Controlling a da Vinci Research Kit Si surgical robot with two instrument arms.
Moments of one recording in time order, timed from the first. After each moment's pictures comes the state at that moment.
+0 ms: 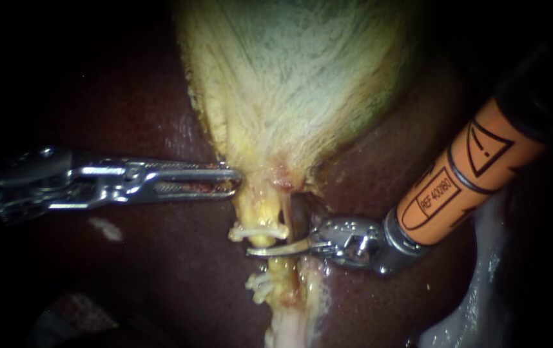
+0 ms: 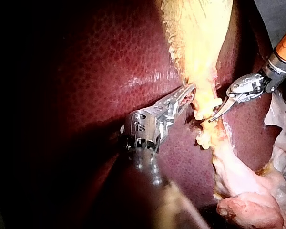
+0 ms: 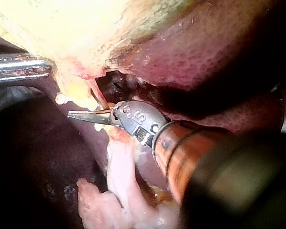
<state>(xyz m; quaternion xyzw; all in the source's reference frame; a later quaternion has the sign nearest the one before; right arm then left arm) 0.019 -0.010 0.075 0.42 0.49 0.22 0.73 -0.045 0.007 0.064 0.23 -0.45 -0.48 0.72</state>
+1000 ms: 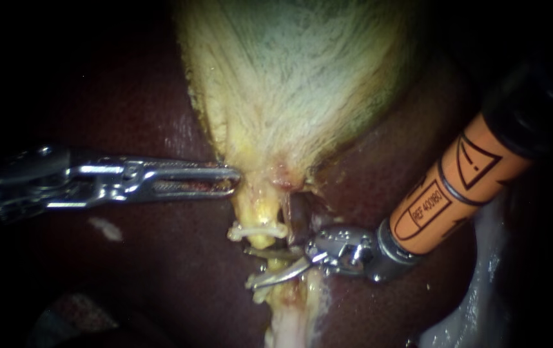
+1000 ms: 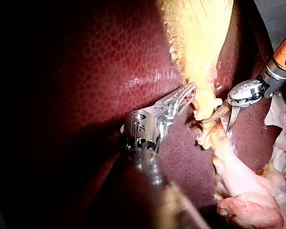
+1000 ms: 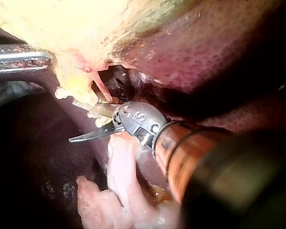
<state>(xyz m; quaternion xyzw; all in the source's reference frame) 0.020 -0.012 0.076 0.41 0.49 0.21 0.74 -0.045 0.007 0.064 0.23 -0.45 -0.48 0.72</state>
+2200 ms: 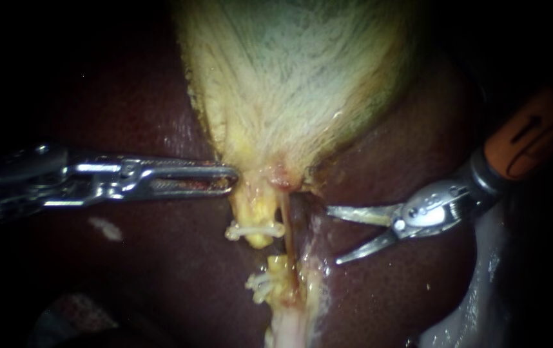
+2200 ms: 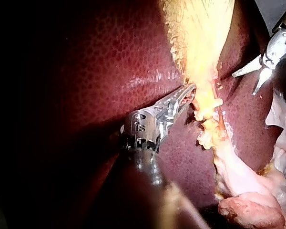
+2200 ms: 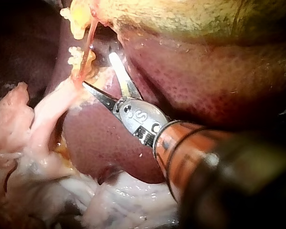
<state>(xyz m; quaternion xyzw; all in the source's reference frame) 0.007 -0.004 0.068 0.09 0.53 0.09 0.84 -0.045 0.007 0.064 0.23 -0.45 -0.48 0.72</state>
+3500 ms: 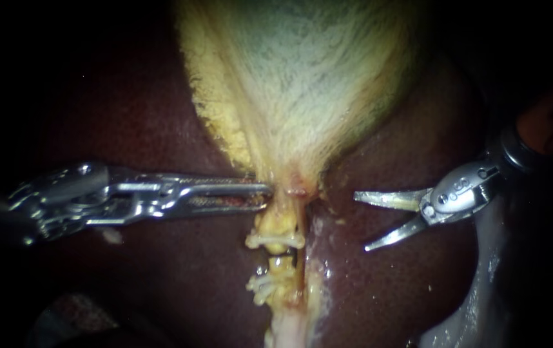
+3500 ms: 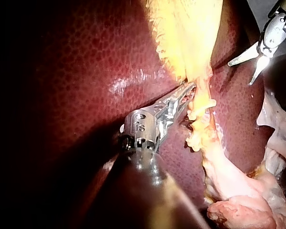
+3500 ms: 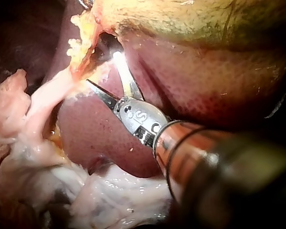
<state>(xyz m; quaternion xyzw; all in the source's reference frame) 0.006 -0.004 0.068 0.09 0.54 0.07 0.83 -0.050 0.004 0.066 0.24 -0.45 -0.47 0.72</state>
